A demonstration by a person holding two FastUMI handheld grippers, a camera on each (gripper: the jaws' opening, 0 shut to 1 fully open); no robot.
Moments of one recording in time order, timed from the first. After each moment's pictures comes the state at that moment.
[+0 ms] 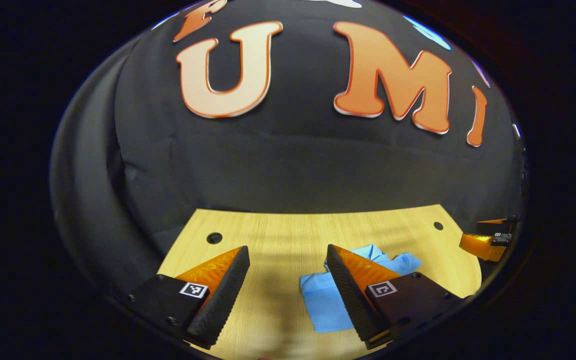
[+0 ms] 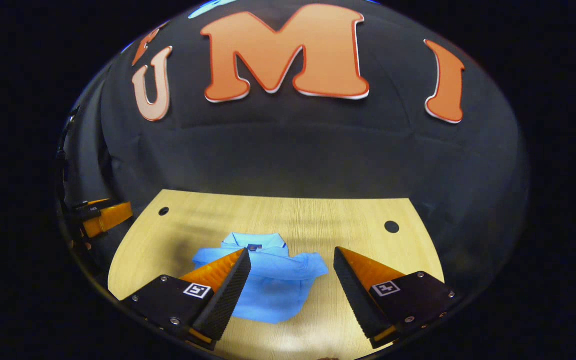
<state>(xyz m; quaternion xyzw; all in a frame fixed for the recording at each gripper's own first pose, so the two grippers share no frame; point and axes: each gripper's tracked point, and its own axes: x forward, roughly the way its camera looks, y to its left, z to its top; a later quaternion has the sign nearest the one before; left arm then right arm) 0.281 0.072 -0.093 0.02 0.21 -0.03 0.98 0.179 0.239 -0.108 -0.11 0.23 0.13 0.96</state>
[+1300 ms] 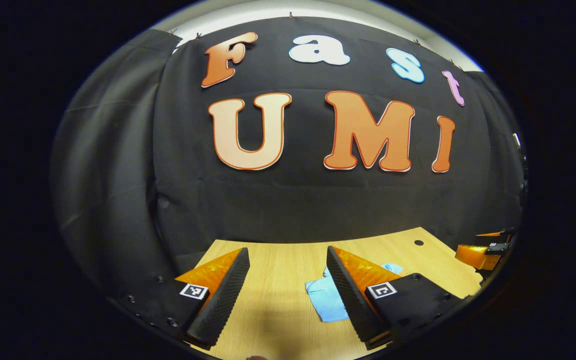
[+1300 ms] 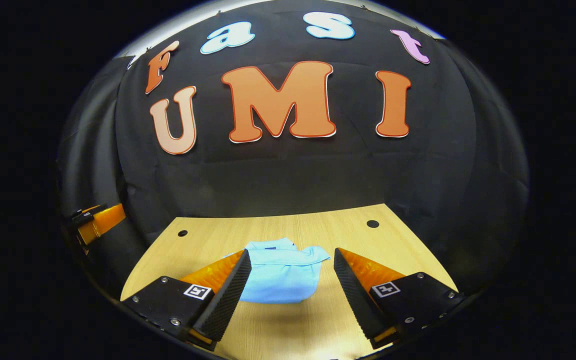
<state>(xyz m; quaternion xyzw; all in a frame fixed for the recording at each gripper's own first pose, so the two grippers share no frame) 0.146 0.109 -0.023 0.01 0.09 -0.03 1.00 0.040 0.235 -0.084 -0.05 0.15 0.09 0.98</state>
